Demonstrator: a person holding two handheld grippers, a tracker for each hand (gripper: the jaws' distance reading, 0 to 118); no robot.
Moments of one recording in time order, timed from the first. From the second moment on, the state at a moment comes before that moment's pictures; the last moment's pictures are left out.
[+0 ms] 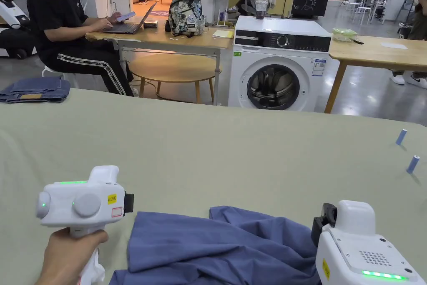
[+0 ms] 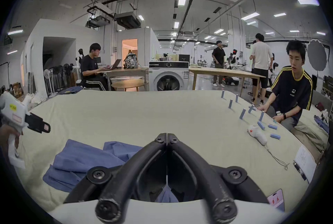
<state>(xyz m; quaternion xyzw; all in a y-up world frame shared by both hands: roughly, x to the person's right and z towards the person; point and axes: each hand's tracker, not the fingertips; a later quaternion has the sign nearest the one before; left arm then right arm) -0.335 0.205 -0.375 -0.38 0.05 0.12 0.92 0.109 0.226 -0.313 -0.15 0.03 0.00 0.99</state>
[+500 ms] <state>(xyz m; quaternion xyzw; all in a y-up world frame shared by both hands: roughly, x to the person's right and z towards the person) -0.337 0.155 -0.474 -0.52 0.04 0.13 0.84 0.132 0.219 -0.326 -0.17 0.01 0.01 0.99</state>
